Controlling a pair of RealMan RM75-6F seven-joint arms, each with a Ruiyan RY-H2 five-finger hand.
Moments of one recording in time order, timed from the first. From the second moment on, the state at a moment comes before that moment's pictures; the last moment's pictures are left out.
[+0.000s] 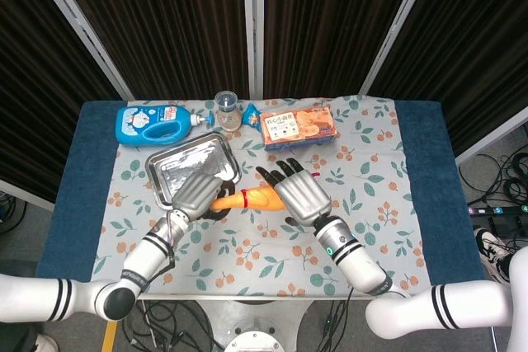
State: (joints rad) left arm -0.90 -1.37 -0.20 -1.92 0.77 1.01 0.39; right arm 1.04 -1.34 0.15 -2.02 -0.74 1.14 -0.78
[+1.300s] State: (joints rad) left arm -0.89 -1.33 -0.20 -1.95 0.81 1.02 0.34; right arm 1.06 -1.38 0.16 -2.00 -0.68 1.07 -0.73
